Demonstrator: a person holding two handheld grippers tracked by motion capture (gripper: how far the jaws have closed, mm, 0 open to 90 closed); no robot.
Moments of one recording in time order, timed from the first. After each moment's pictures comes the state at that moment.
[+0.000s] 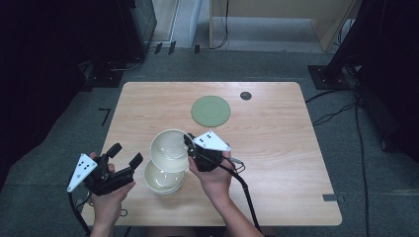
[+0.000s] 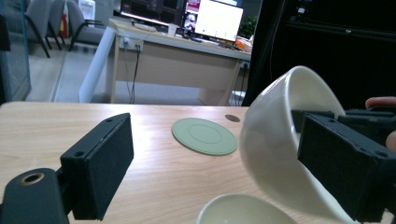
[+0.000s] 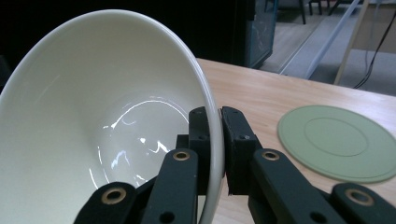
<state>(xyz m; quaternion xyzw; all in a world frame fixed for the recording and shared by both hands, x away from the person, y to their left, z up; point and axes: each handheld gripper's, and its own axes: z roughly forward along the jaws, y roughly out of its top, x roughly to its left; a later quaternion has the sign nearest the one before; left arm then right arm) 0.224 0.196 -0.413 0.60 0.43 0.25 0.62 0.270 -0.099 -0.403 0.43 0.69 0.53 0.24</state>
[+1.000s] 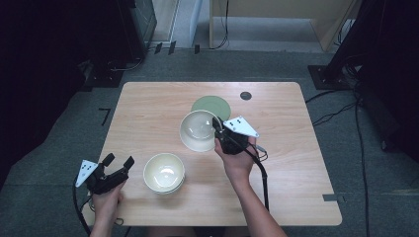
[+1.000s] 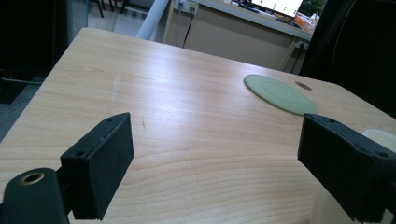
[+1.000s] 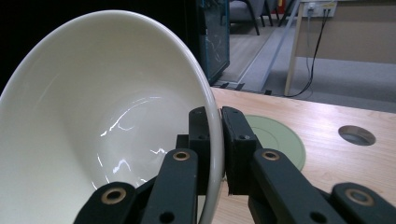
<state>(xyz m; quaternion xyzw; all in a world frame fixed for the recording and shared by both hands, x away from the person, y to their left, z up) 0.252 0.235 -0.503 0.58 0.53 0.25 0.57 0.308 -0.164 -0.405 0.48 0.64 0.52 0.29</state>
